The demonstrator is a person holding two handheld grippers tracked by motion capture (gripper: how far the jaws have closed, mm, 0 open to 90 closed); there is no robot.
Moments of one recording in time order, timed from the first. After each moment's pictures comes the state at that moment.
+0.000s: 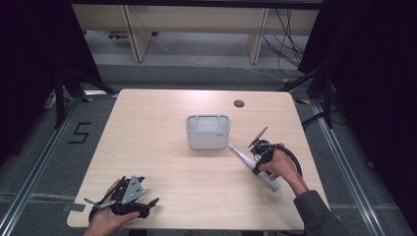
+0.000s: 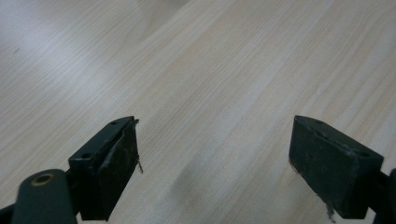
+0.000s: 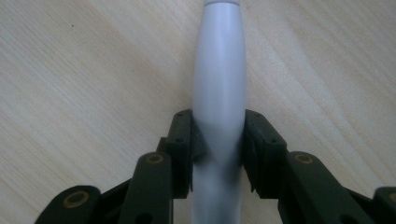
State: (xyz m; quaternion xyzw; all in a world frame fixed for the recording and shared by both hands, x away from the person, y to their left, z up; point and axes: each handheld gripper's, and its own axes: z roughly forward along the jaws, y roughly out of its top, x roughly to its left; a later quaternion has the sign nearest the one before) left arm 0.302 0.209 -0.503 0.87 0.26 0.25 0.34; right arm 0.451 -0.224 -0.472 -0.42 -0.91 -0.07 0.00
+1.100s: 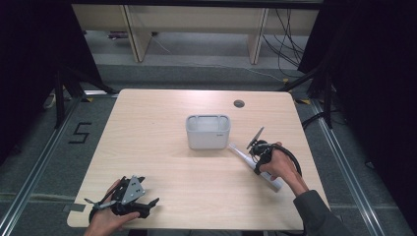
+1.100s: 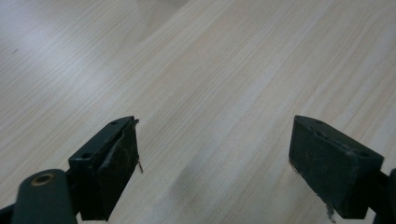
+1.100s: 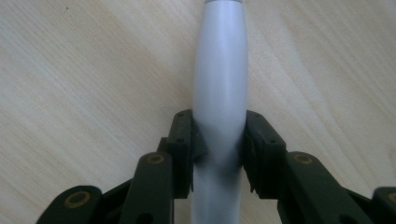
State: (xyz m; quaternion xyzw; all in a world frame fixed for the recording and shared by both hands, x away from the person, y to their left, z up) left arm 0.302 0.209 -0.503 0.87 0.26 0.25 0.34; right arm 0.449 -0.218 -0.466 -0.40 -0.92 -0.04 -0.02
